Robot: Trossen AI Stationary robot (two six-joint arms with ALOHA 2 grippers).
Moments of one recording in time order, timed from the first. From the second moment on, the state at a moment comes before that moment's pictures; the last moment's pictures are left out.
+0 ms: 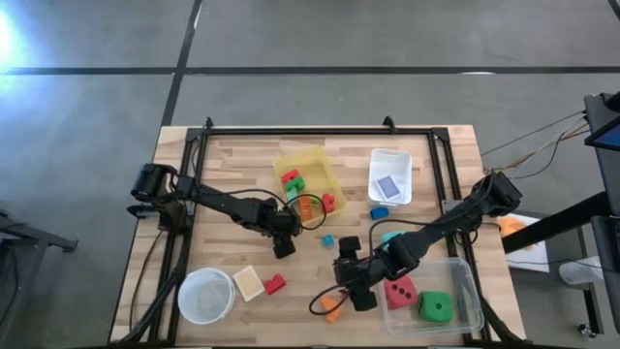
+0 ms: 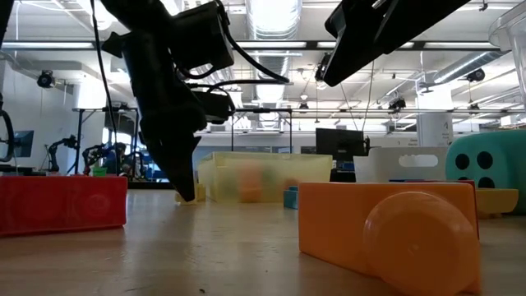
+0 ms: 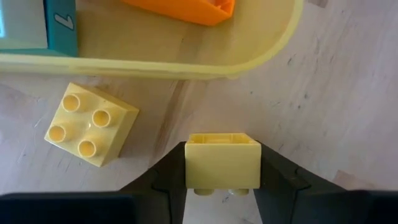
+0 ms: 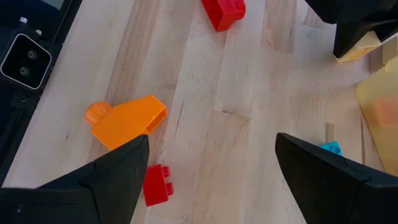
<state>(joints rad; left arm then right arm) -0.12 1.78 0.97 -0.49 -0.15 -0.50 0.51 1.73 1.24 -0.46 0.21 0.26</state>
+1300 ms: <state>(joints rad) -0.05 1.52 1.20 -0.67 -0.17 -0.41 0.51 1.73 1.24 -0.47 0.21 0.26</state>
